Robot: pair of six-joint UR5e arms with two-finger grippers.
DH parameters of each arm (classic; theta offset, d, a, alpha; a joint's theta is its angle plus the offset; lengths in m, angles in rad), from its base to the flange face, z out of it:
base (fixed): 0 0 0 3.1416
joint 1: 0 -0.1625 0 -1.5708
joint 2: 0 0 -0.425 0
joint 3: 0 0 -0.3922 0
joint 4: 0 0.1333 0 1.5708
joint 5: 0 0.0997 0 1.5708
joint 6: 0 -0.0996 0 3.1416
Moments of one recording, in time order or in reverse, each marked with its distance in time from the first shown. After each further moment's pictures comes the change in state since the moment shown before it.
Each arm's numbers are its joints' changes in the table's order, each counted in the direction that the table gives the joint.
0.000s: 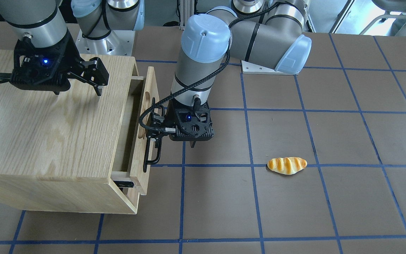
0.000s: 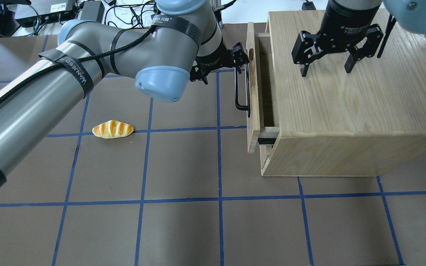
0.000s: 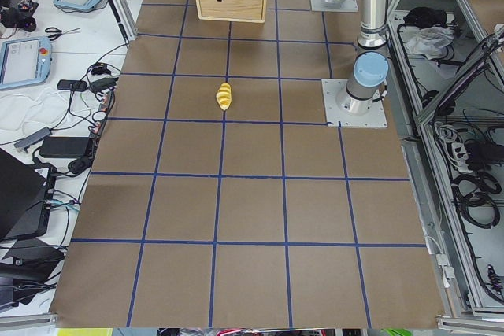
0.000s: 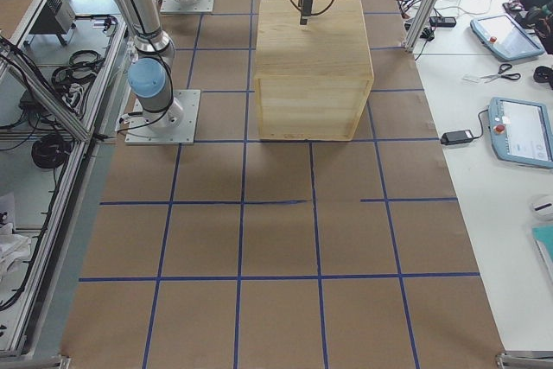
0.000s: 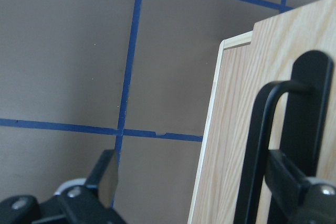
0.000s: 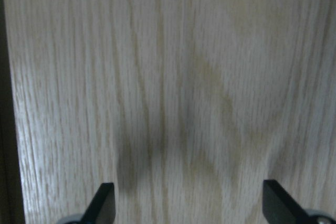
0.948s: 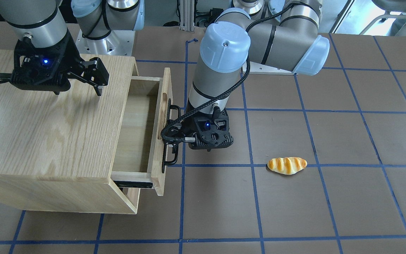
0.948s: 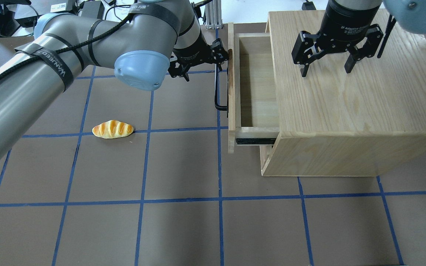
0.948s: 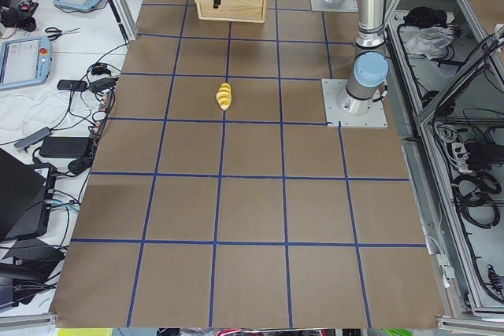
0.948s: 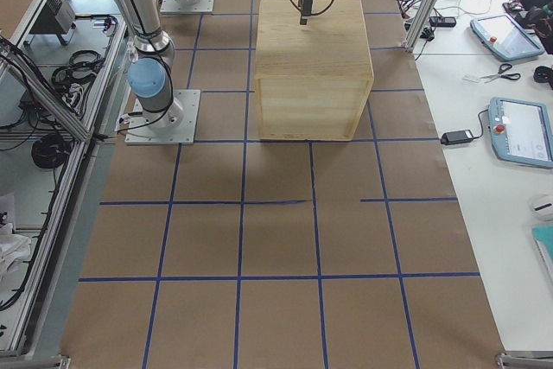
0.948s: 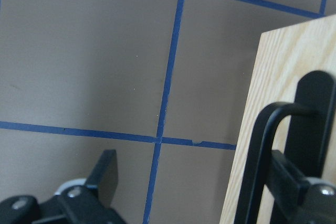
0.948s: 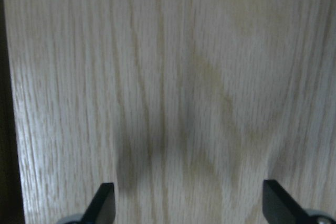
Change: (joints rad) left arm -0.068 0.011 0.010 -0.074 0.006 -0.055; right arm 0.000 0.000 0.000 0.000 0.000 0.001
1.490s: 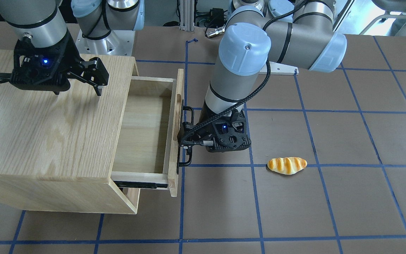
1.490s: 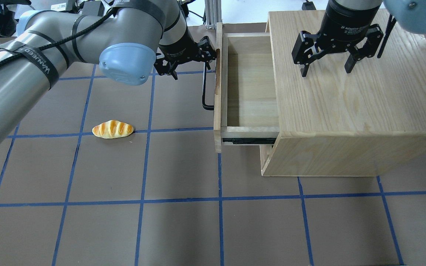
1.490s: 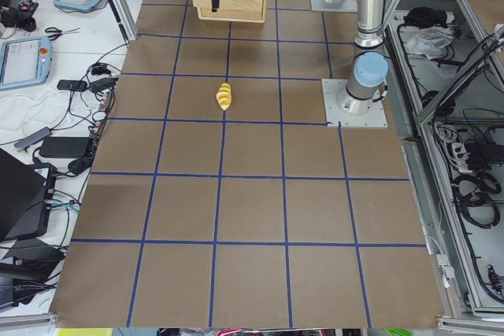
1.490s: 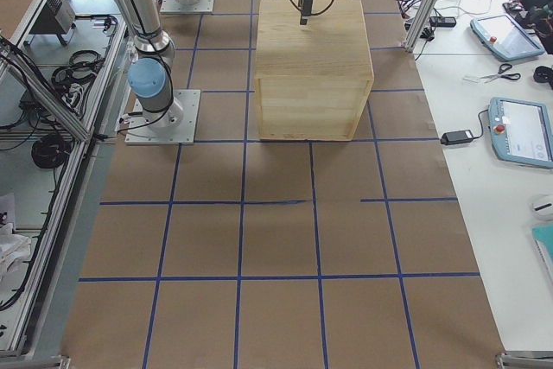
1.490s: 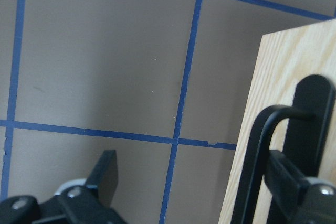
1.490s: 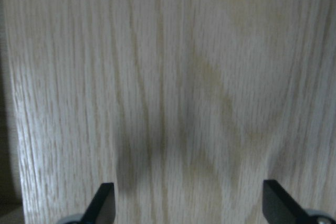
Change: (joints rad) left arm -0.045 0.017 -0.003 -0.041 0.005 -0.047; right arm 0.000 0.000 0.000 0.000 0.000 -0.001
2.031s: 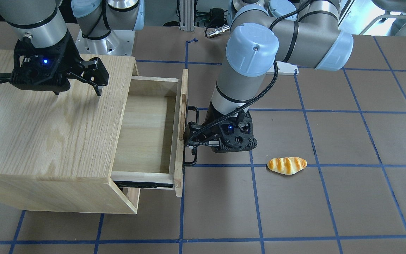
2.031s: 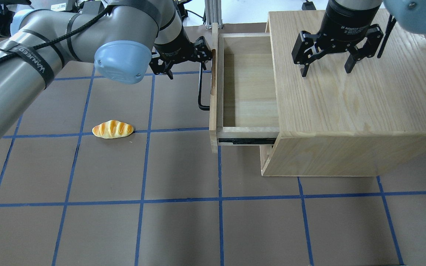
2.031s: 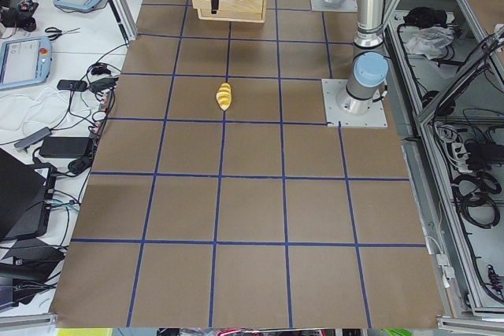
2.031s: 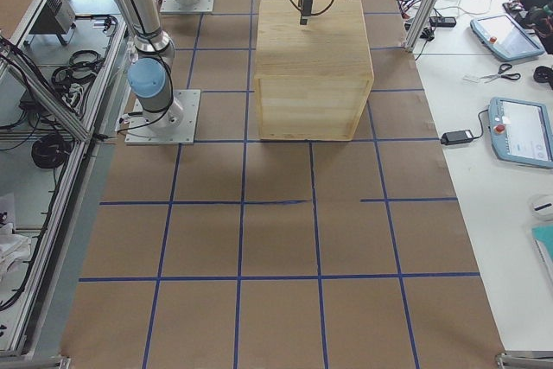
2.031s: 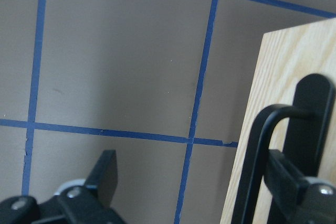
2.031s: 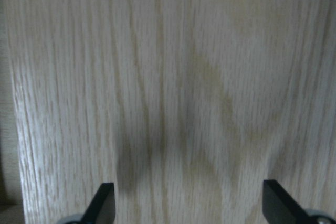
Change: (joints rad) left arm -0.007 0.005 0.002 -0.018 0.021 -0.026; right arm 0.000 0.000 0.000 0.000 0.000 0.000
